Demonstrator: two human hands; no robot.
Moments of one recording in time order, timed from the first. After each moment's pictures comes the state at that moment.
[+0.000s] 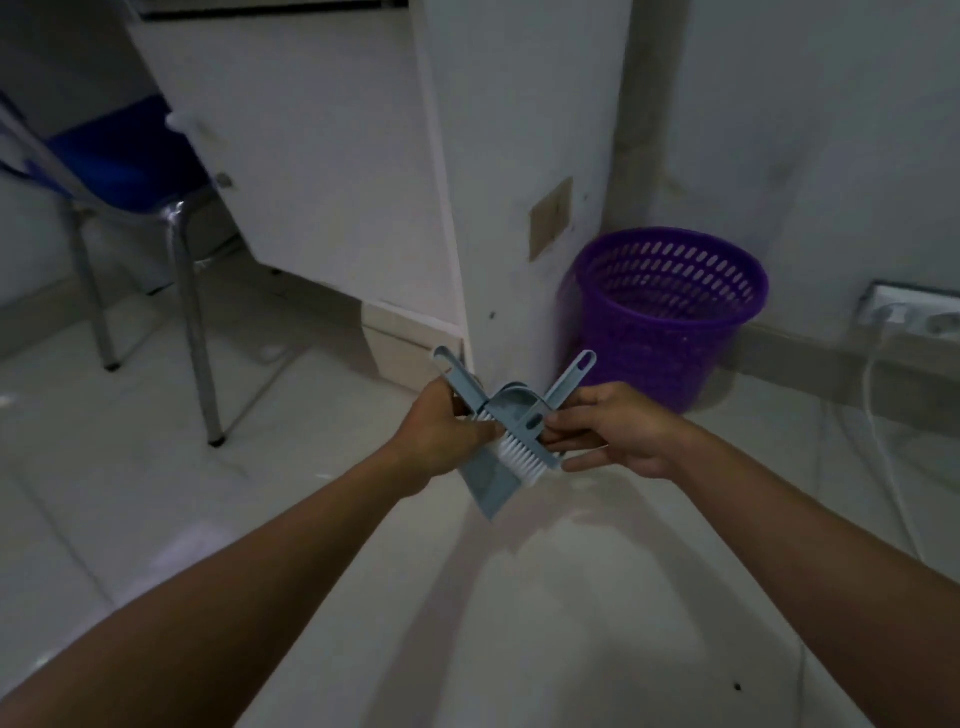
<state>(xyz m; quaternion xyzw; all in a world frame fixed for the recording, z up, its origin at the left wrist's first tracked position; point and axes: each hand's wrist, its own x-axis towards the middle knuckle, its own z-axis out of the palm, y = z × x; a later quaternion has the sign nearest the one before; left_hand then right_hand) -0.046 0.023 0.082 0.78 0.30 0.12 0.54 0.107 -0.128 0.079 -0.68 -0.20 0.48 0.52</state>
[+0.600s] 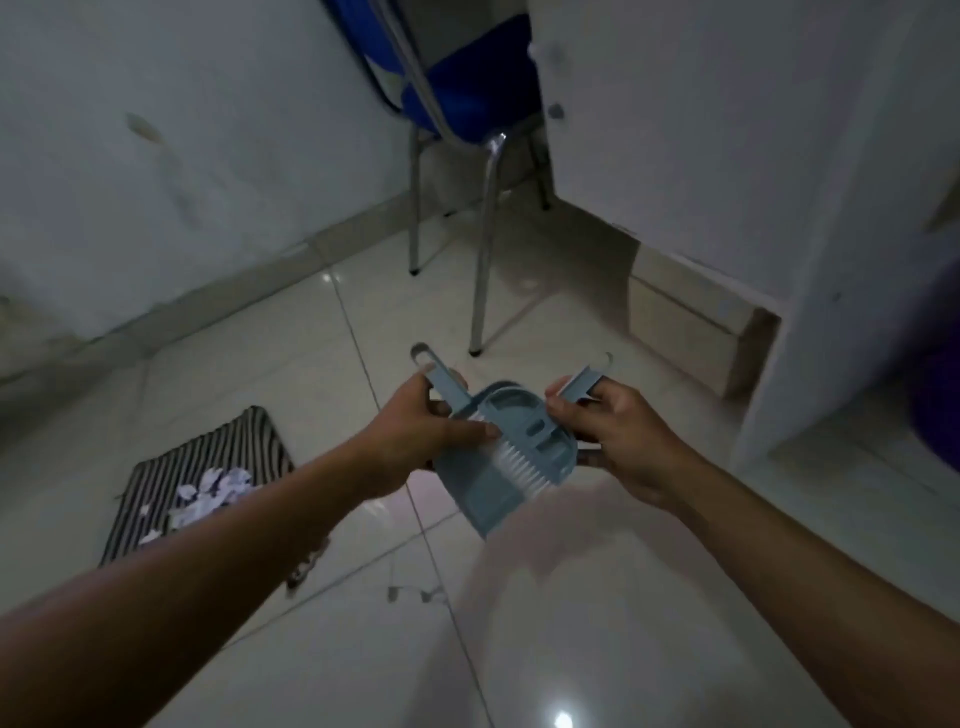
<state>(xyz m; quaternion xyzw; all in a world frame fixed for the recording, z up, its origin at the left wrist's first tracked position) -0.282 0.077 0.142 0.62 0.54 0.16 0.54 -0.073 0.012 0.074 -0.49 -0.34 0.59 0.54</state>
